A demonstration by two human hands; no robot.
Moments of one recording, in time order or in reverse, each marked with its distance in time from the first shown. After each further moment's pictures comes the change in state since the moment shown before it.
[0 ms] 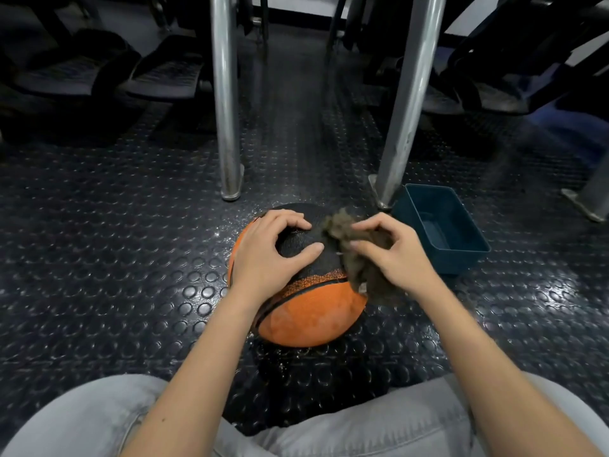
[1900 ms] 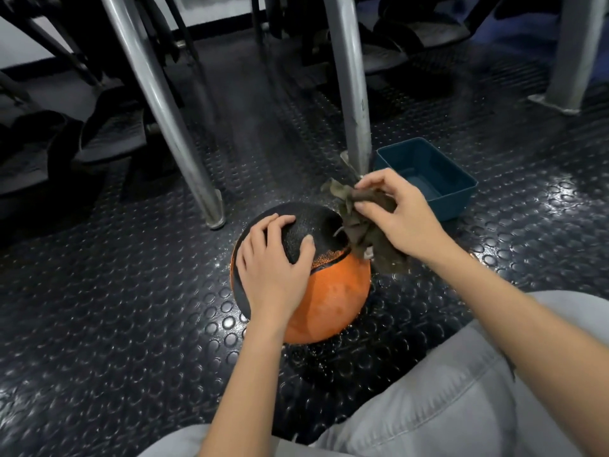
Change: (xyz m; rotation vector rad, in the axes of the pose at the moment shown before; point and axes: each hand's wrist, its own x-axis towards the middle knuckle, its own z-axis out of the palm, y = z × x) left_hand -0.003 0.012 0.012 0.313 -0.008 -0.062; right_hand -0.012 -0.001 -0.006 0.045 0.266 0.028
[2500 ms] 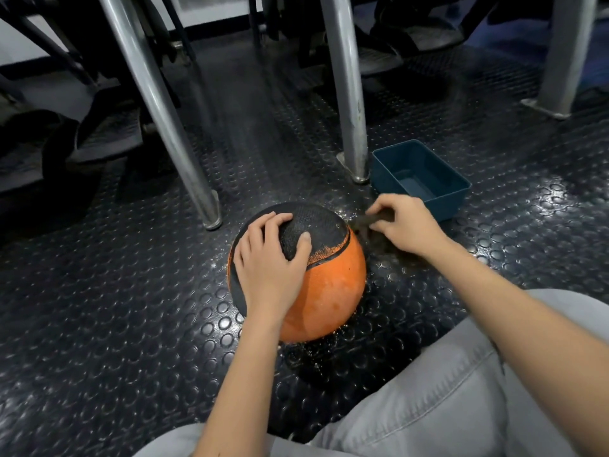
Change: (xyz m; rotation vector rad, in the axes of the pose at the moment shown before) left_hand 0.003 0.001 0.000 -0.003 -0.026 0.011; right_hand 0.004 0.031 -0.010 -0.457 -0.068 0.239
